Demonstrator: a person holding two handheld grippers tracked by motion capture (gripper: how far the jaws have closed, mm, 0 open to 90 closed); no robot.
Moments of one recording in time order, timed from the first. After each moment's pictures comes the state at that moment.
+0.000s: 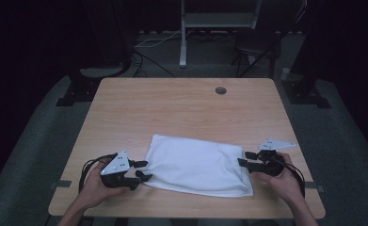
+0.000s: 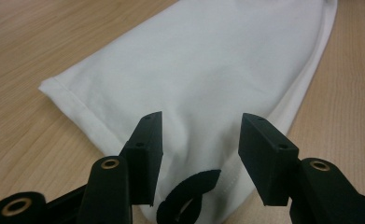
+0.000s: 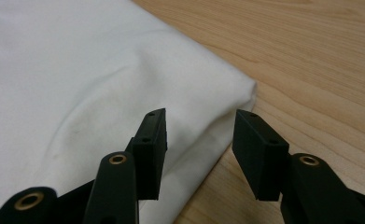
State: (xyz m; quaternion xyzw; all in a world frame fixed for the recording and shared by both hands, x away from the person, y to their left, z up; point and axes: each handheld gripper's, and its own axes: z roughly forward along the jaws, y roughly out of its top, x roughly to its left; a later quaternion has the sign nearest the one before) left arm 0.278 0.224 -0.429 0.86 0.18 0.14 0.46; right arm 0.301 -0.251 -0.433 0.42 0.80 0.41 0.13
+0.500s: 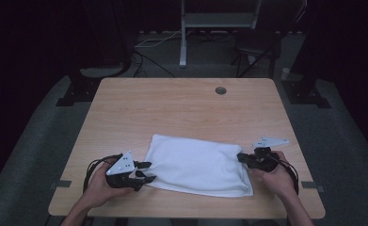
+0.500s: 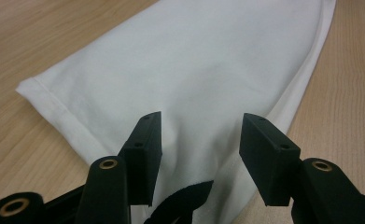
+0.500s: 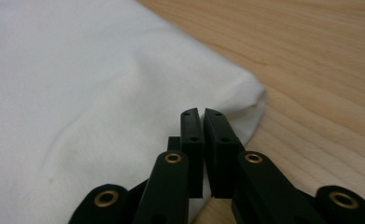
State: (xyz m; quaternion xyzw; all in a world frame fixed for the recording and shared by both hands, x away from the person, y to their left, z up) left arm 0.279 0.213 -0.434 0.87 0.17 0.13 0.45; right arm 0.311 -0.243 -0.434 0.42 0.80 0.40 0.13
